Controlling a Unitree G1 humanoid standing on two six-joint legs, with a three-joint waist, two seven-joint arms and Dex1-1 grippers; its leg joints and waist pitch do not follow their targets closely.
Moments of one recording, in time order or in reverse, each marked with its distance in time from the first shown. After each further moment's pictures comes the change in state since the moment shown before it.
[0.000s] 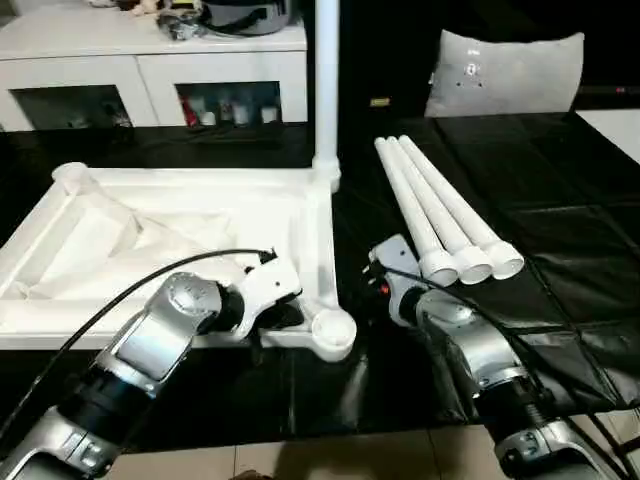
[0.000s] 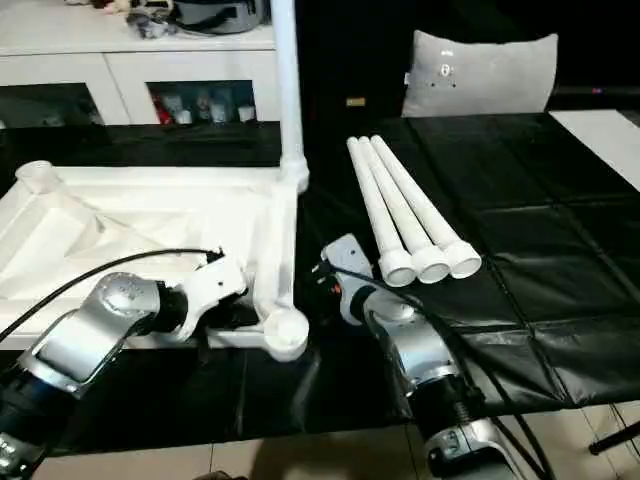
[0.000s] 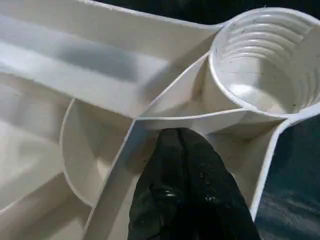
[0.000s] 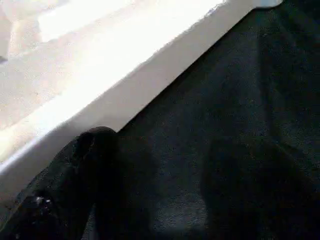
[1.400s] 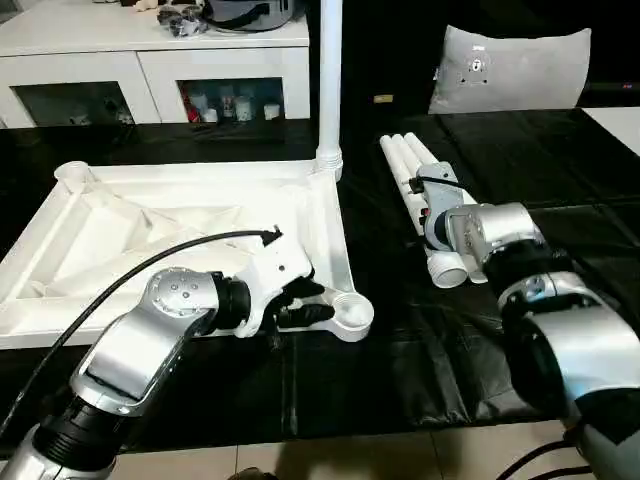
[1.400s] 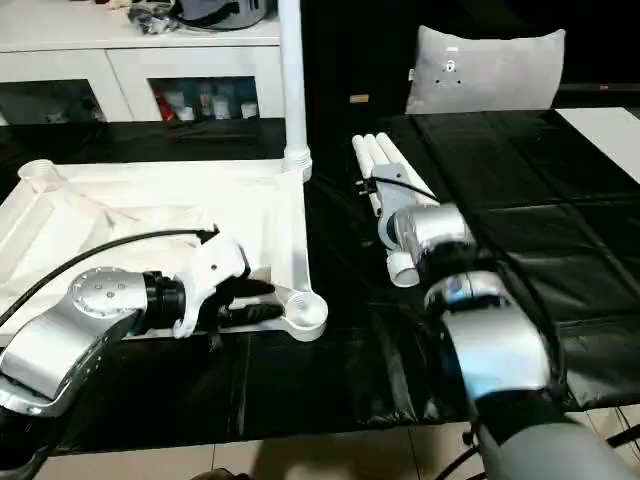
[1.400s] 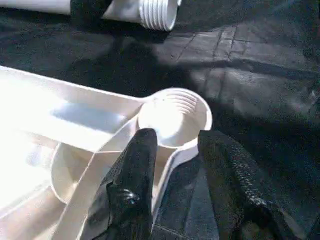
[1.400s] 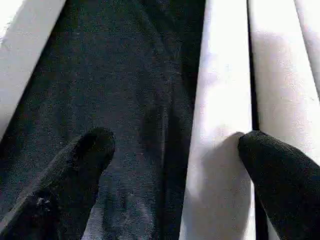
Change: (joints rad) left arm 0.074 0.005 0.095 -0.365 -0.146 0.182 0.034; right arm -0.629 -0.075 -0.231 0.702 -0.024 0.324 -0.202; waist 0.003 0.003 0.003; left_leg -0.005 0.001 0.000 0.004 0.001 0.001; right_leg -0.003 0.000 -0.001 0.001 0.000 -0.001
